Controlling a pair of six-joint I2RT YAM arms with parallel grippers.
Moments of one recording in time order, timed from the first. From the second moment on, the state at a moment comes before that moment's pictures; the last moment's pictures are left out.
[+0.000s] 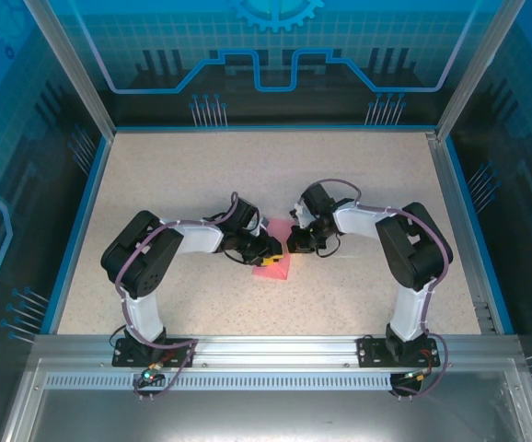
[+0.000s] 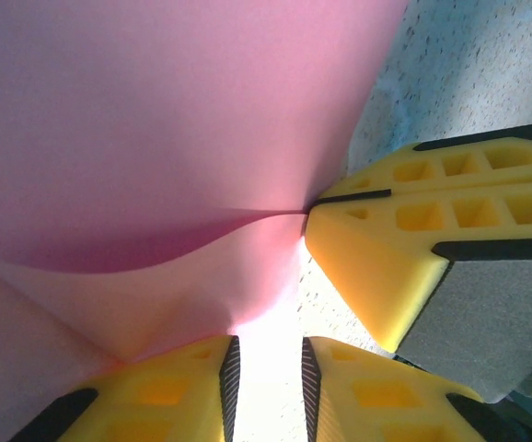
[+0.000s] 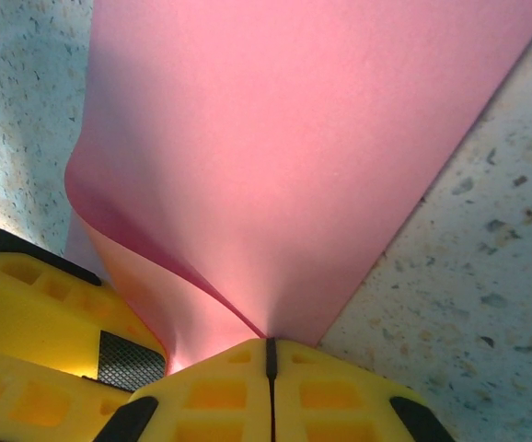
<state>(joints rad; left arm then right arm) -0.55 1.85 0.90 -0.05 0.67 -0.98 0.50 1.88 1.07 -0.46 -0.50 0.38</state>
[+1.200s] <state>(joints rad) -0.55 1.85 0.90 -0.09 0.63 -0.98 0.54 1.78 1.07 -0.49 -0.41 0.39</state>
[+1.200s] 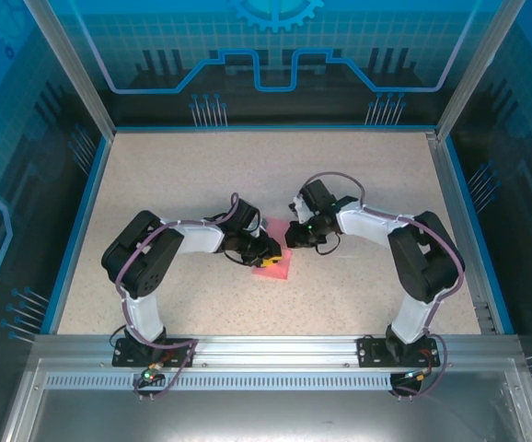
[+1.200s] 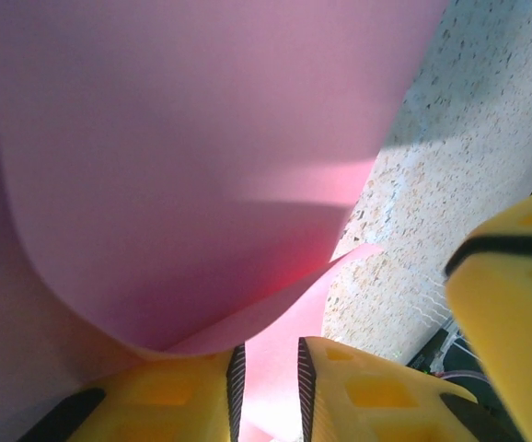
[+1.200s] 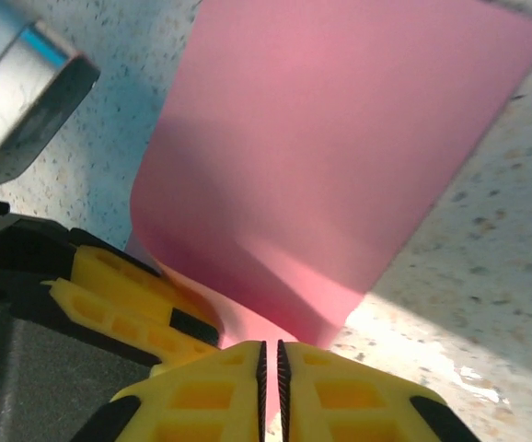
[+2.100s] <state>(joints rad) -0.56 1.79 0.96 -0.19 0.48 -0.97 0.55 1.90 1.11 -0.53 -0.42 0.36</state>
